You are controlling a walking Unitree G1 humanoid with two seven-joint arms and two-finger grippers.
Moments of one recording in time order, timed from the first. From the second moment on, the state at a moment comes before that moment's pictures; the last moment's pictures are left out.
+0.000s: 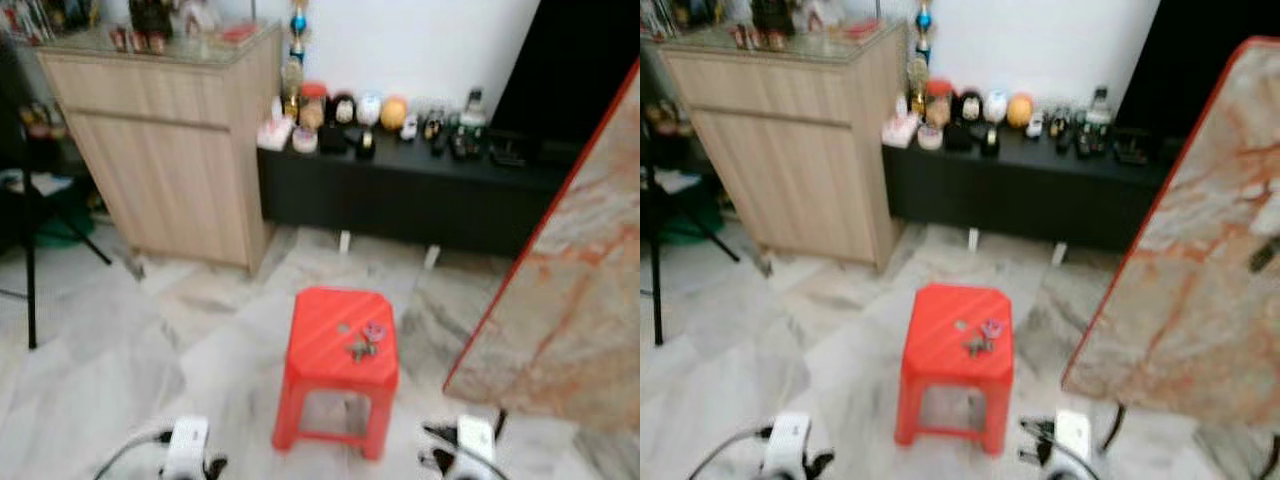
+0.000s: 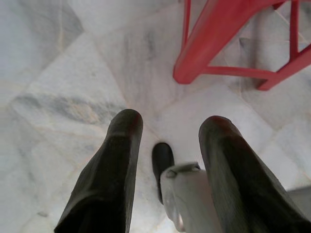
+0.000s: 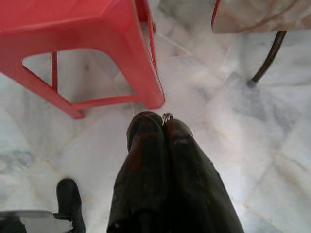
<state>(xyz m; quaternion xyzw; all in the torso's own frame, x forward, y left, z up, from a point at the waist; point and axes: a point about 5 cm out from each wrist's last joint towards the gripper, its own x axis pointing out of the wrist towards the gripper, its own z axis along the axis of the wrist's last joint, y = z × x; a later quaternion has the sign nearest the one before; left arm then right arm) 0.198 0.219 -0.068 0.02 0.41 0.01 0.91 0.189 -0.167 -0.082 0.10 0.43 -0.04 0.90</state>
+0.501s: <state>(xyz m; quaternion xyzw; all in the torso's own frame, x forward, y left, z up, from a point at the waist) 0.200 0.203 -0.070 0.01 0.41 0.00 0.91 0.189 -0.177 -0.081 0.10 0.42 -0.06 0.90</state>
